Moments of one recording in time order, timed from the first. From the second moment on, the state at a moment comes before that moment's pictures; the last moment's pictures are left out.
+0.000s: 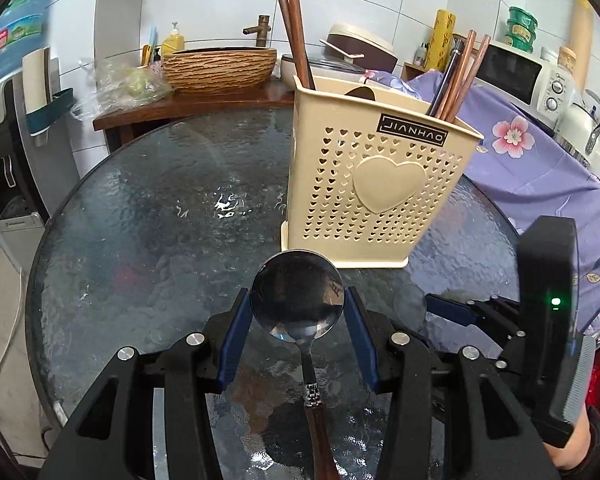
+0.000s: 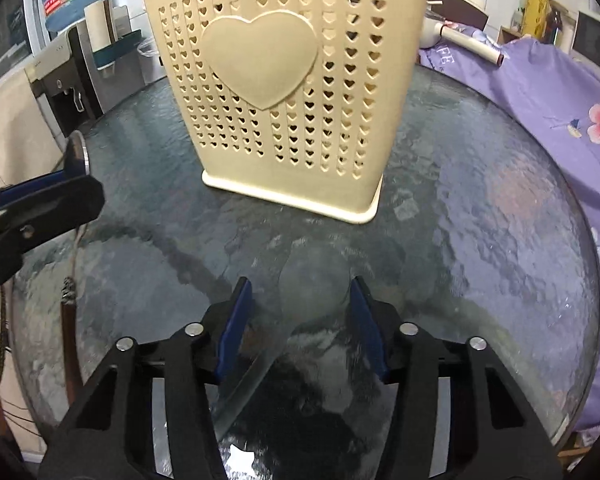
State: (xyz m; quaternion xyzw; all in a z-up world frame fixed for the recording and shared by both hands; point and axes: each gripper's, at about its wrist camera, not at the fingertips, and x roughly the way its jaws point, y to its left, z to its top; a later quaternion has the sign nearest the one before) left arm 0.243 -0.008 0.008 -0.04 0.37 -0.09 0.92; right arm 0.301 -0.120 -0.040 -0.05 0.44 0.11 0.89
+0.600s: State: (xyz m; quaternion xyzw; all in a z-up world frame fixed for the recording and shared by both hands) left arm 0.241 -0.007 0.014 -0.04 0.37 -0.10 0.92; right arm 0.298 -0.142 -0.016 -0.02 0.42 0.17 0.89
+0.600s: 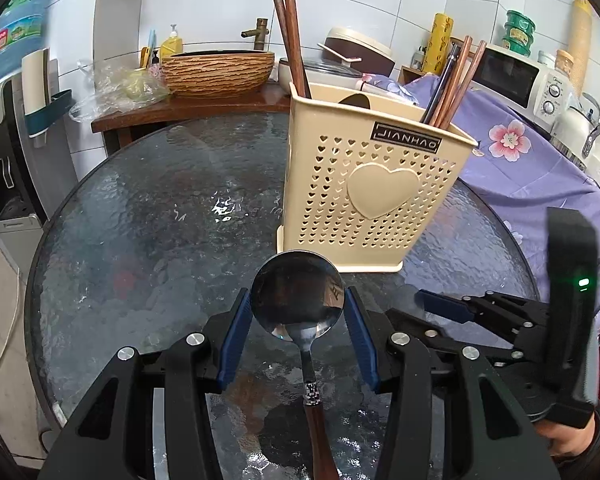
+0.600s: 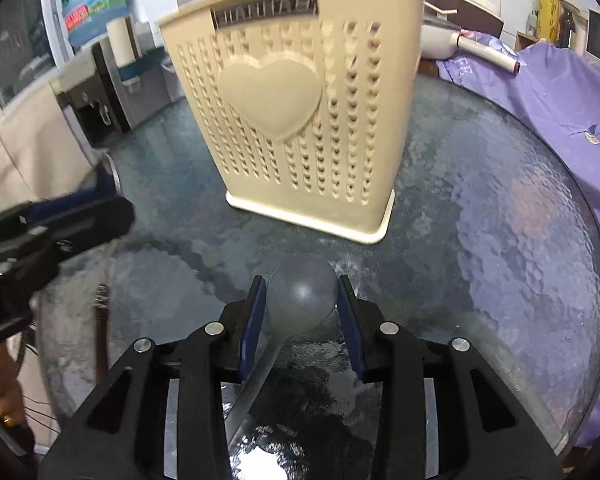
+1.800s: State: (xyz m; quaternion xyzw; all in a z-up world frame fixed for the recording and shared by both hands) left arm 0.221 -0.014 0.065 -0.04 0.31 -0.12 0.94; right arm 0.247 -0.167 0.079 -0.02 0.31 0.24 0.92
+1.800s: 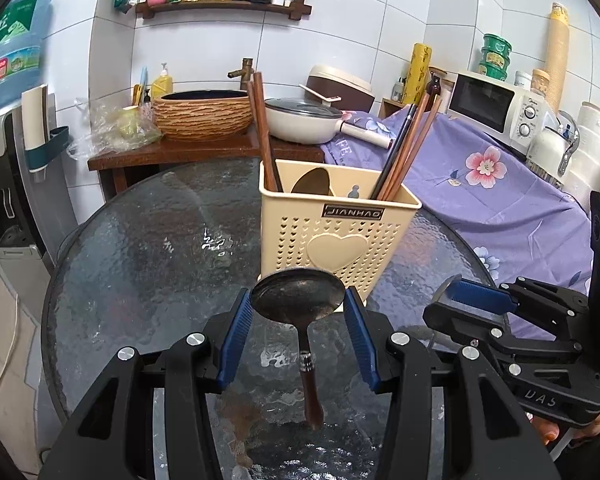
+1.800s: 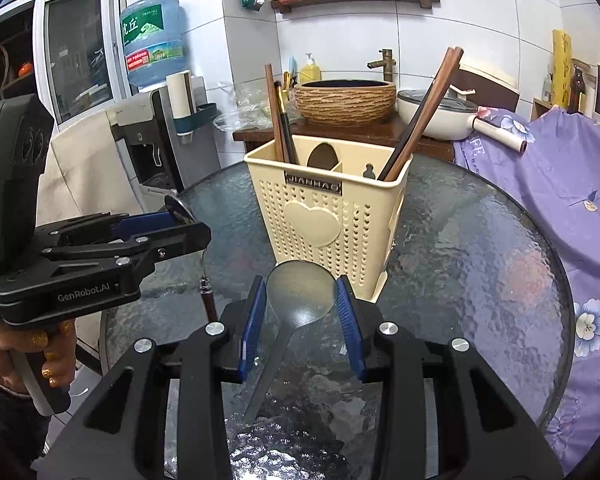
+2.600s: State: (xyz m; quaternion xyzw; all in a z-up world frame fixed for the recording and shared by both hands) left arm 0.243 -0.013 0.189 -0.04 0.21 -0.14 0.97; right arm 0.284 -0.180 0.204 -0.02 0.20 0.22 0.96
